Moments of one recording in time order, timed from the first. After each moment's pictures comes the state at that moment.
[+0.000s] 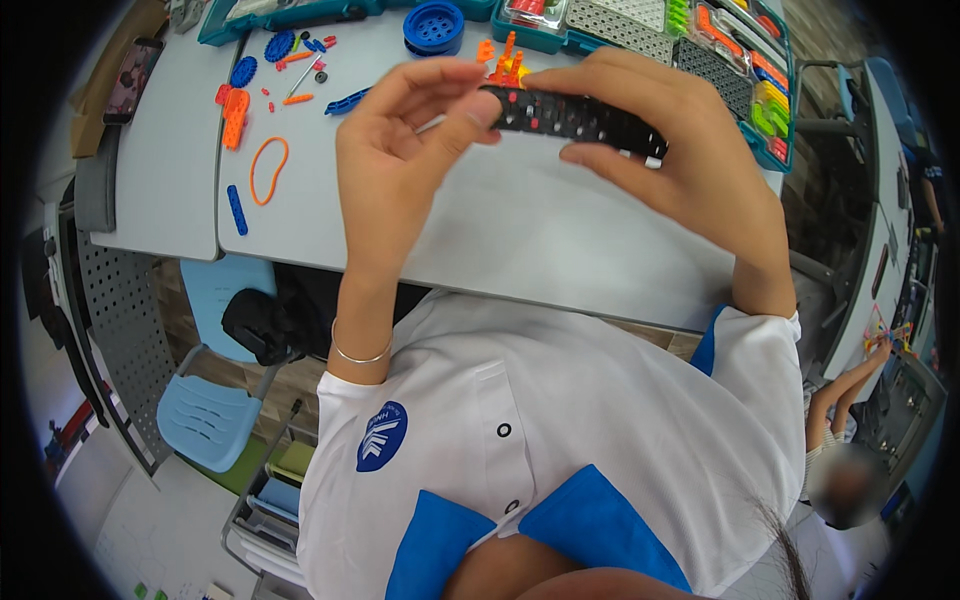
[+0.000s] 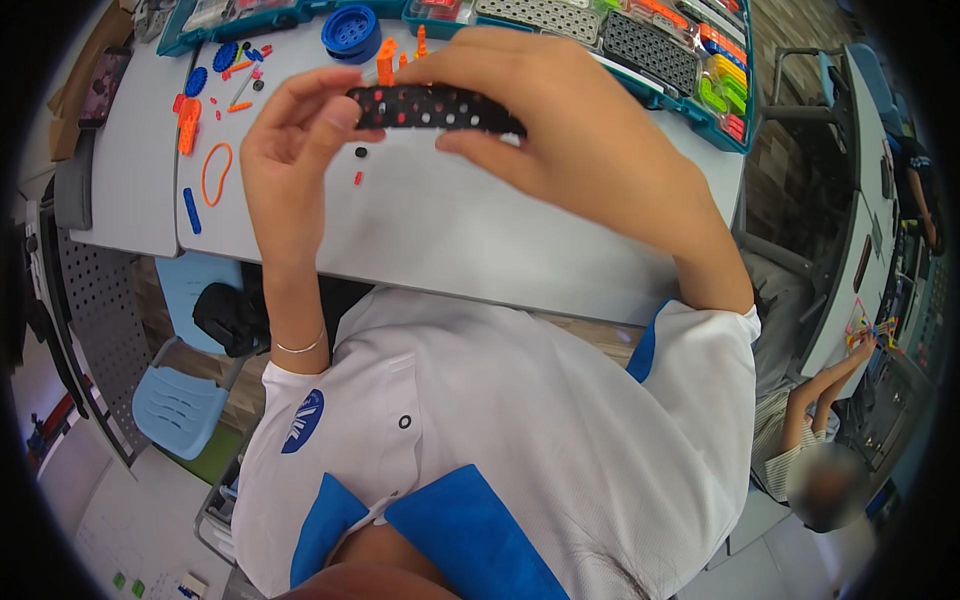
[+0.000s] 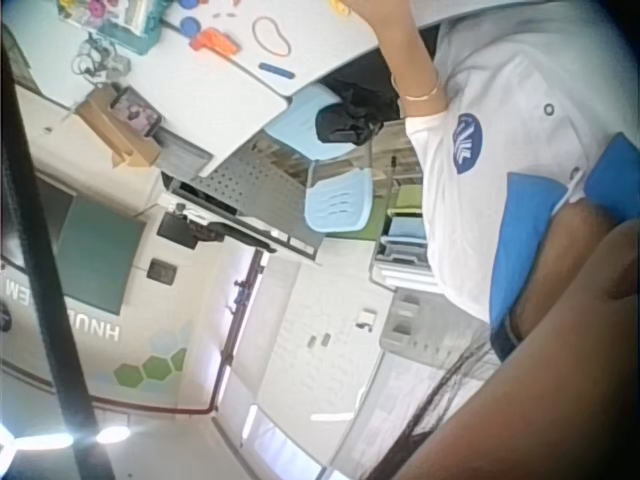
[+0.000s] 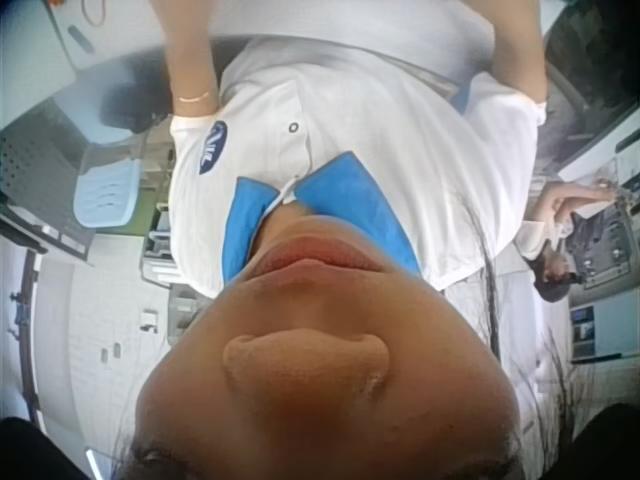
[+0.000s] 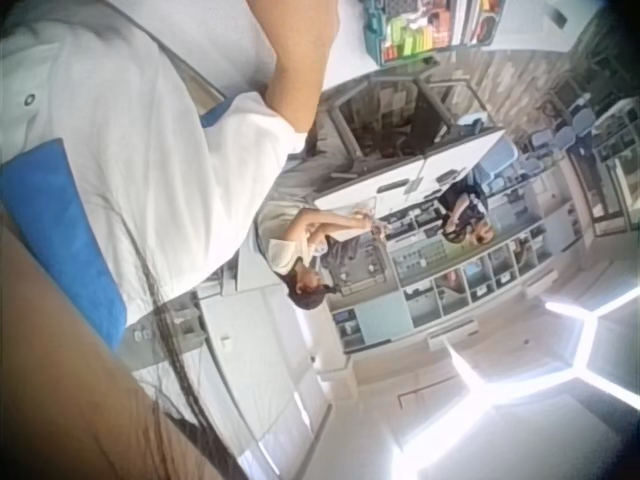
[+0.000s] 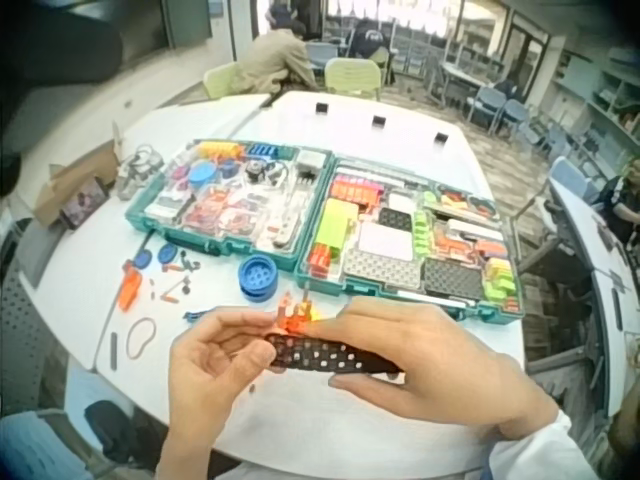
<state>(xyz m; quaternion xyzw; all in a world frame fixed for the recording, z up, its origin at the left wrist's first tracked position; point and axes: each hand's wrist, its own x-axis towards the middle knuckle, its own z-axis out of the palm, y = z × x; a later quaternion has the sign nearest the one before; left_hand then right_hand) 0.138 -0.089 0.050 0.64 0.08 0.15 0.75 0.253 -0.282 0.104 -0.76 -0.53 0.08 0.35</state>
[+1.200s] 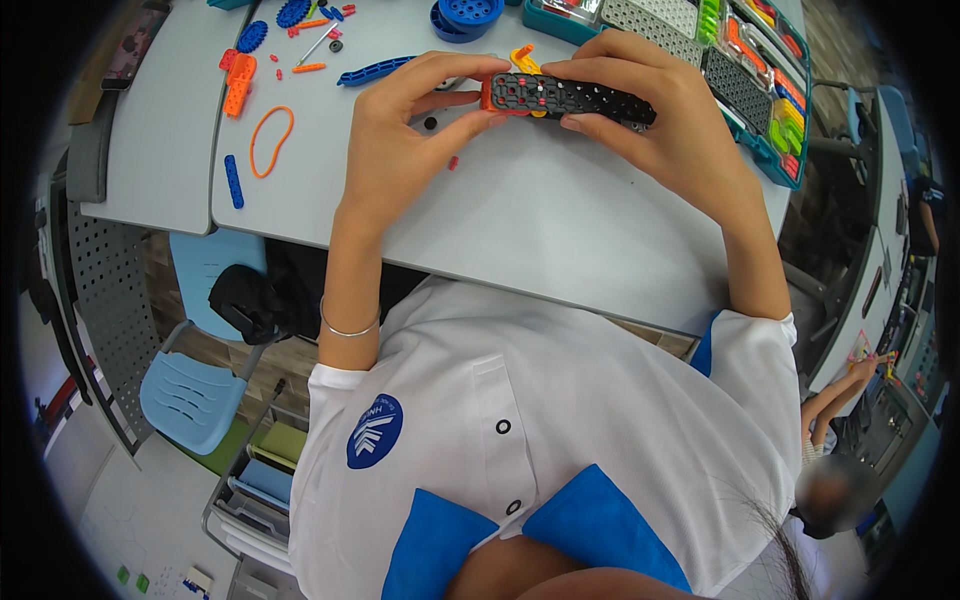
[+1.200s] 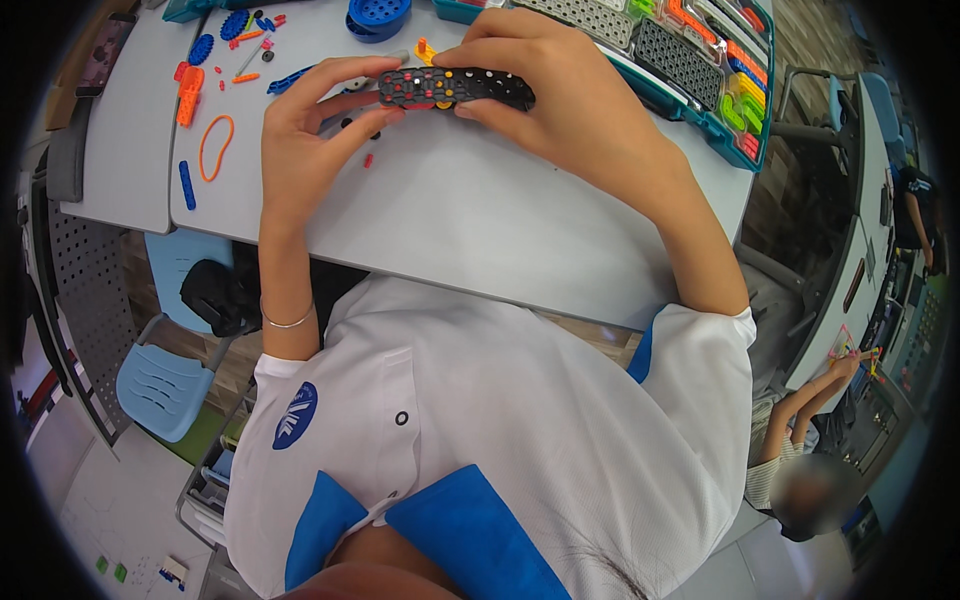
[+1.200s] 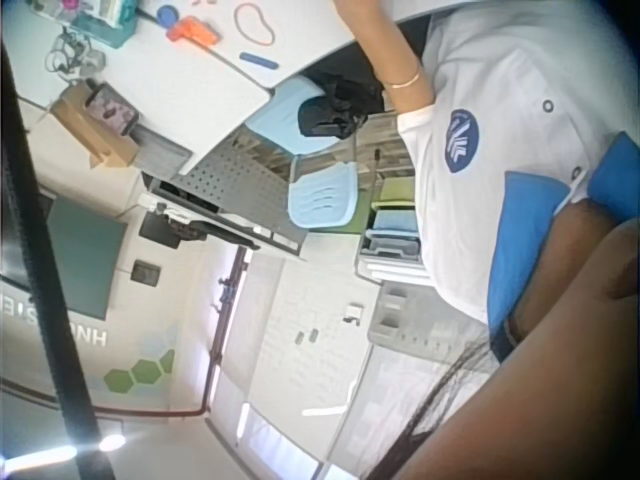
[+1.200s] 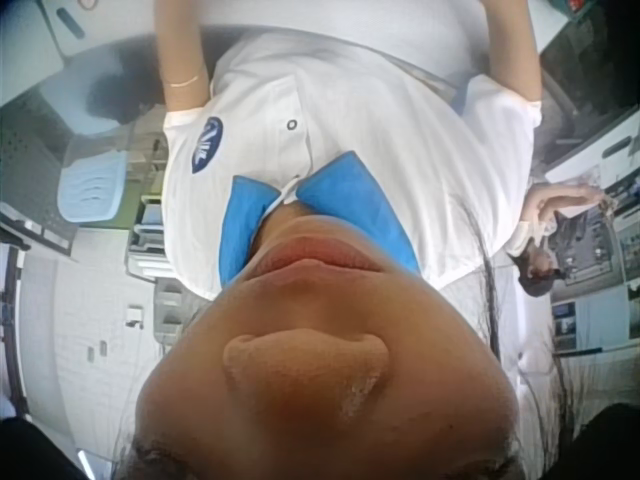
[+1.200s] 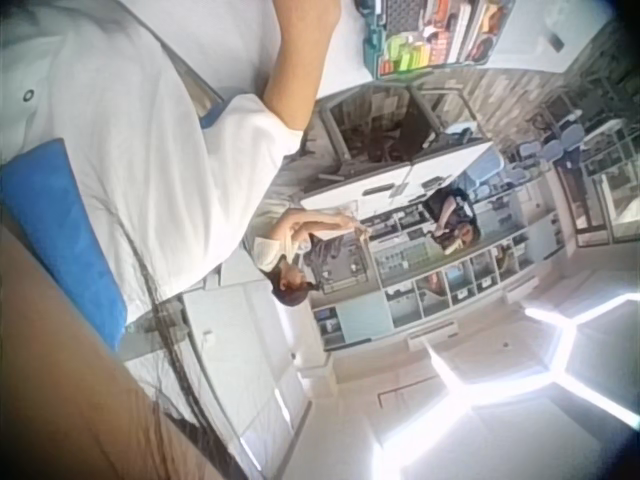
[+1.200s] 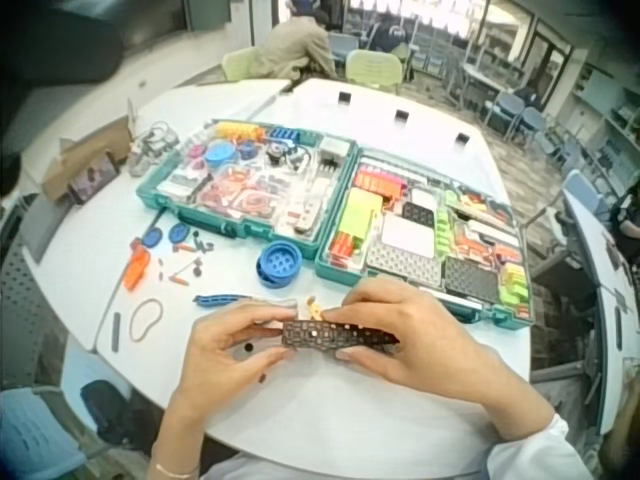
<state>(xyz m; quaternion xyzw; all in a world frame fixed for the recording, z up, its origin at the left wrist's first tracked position) 0.139 -0.056 0.014 0.79 -0.01 0.15 0.59 0.261 -0.265 0.074 -0.79 -0.52 0.09 0.30</state>
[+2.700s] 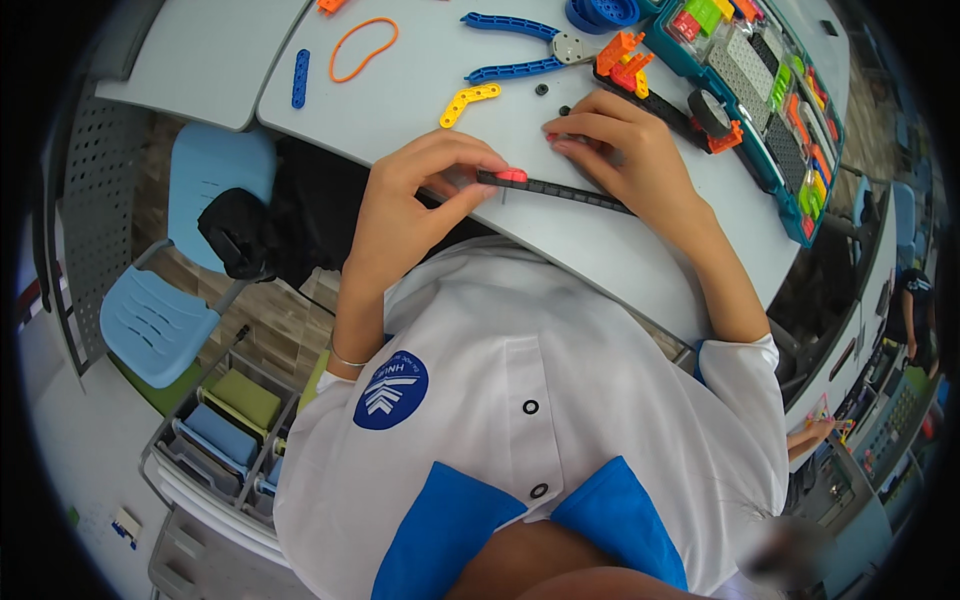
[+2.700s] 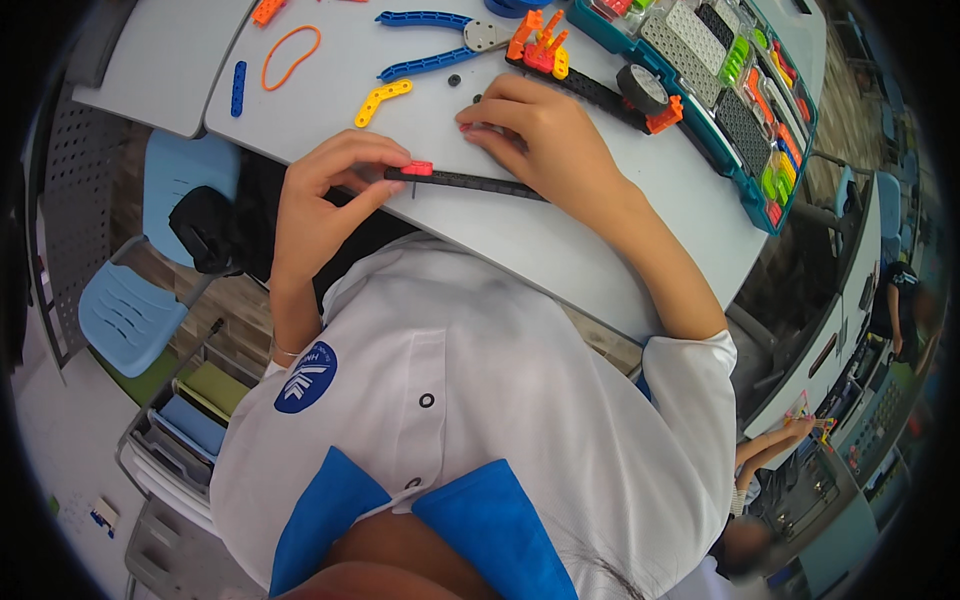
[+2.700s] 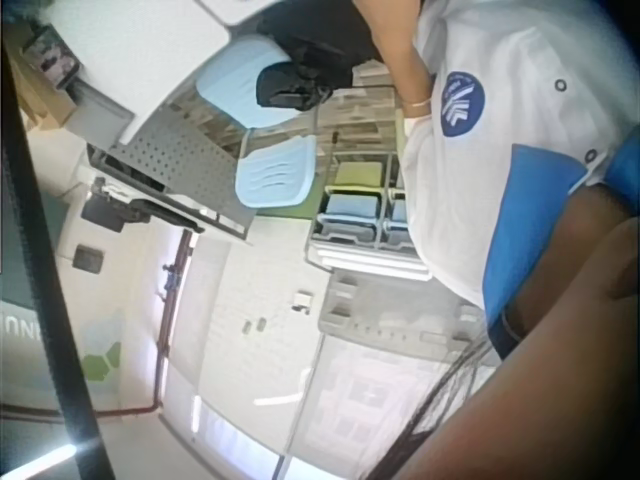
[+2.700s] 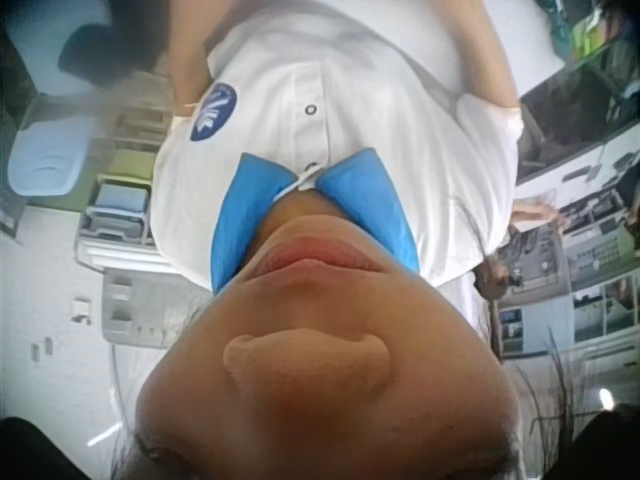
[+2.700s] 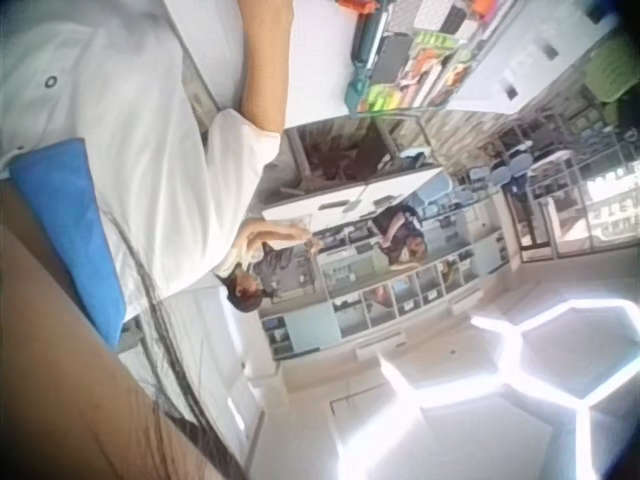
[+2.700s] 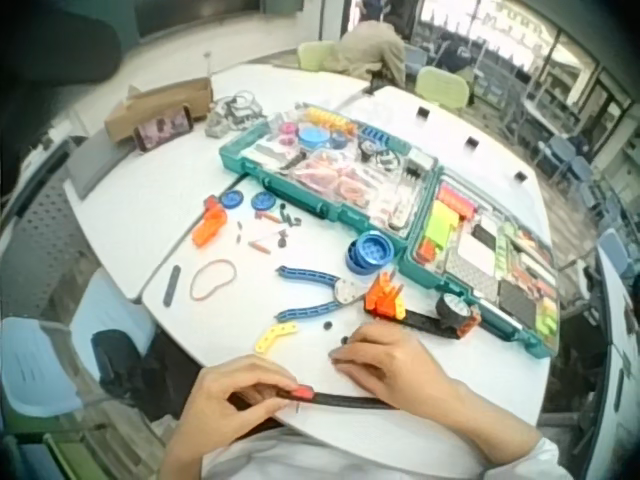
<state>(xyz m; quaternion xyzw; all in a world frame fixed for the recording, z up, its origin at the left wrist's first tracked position) 0.017 -0.046 0.016 0.77 0.15 0.10 0.62 0.208 -0.216 0.019 -0.73 -0.56 0.17 0.35</state>
